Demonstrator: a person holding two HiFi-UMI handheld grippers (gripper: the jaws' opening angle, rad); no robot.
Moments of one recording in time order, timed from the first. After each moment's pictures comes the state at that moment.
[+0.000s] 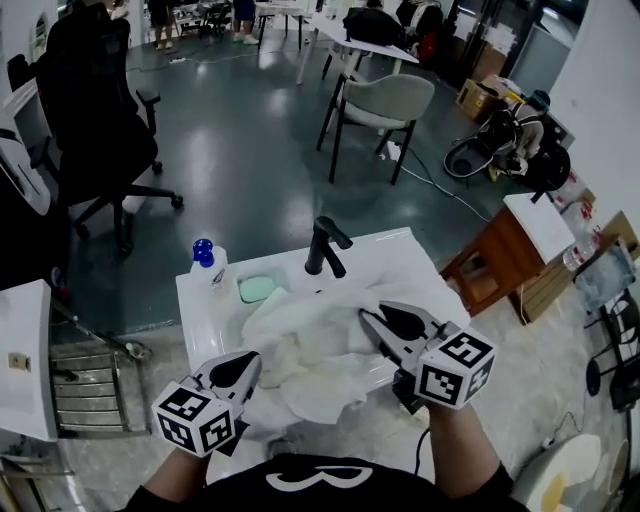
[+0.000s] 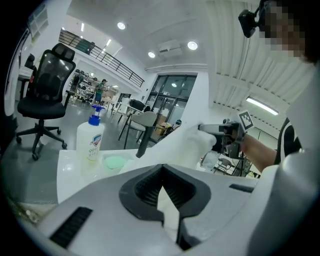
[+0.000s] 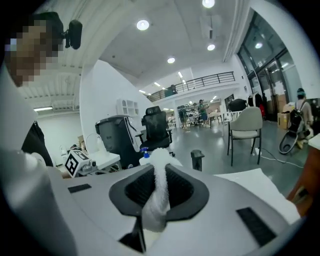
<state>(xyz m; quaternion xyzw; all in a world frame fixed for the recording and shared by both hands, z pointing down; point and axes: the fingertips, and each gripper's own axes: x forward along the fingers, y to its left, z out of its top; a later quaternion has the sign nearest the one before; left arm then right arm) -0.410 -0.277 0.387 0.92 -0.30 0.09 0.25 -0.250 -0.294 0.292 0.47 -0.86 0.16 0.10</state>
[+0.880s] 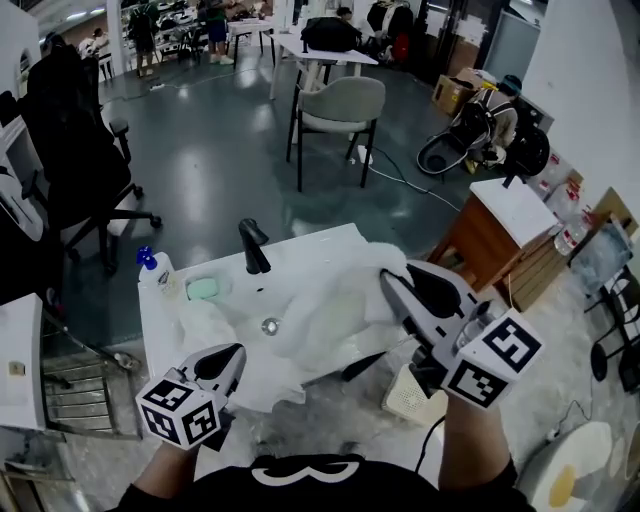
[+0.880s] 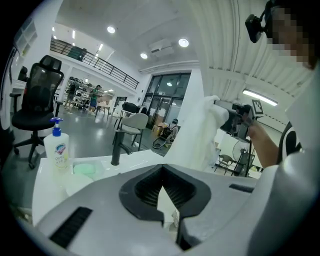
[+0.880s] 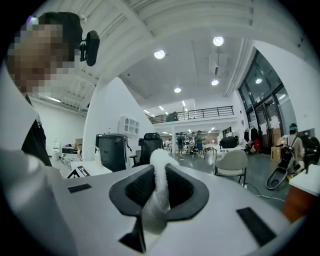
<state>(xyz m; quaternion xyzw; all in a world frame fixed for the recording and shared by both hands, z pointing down) -0.278 -0.212 0.329 0.93 -0.30 0.10 0.21 -0.094 -0.192 0.134 0.51 -0.86 0.01 0.02</state>
